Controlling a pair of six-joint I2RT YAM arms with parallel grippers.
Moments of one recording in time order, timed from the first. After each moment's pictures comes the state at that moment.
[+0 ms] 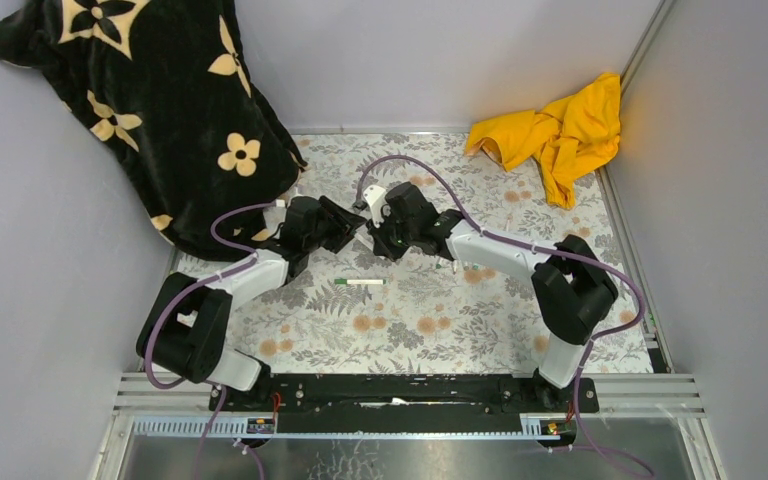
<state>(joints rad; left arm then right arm) -0.38 1.46 0.69 0.23 0.10 -1.20 0.80 1.79 1.26 -0.25 -0.20 -0.08</state>
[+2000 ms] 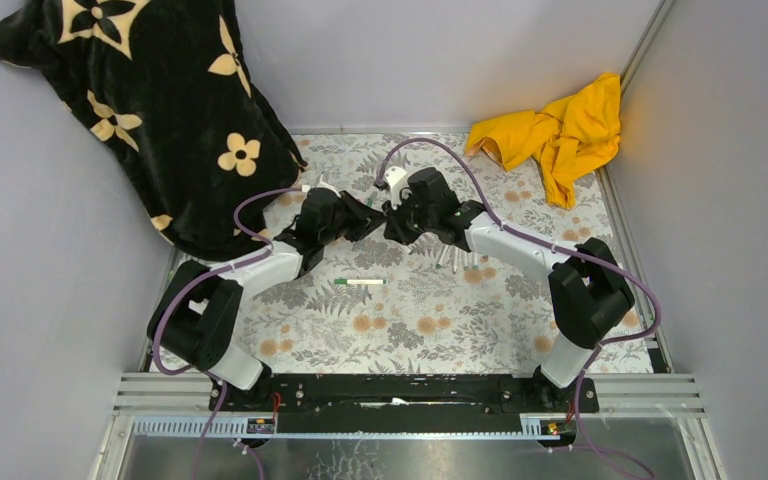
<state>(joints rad) -0.46 1.54 0.79 0.34 0.20 -1.20 0.70 1.71 1.23 -0.20 -0.25 -0.05</state>
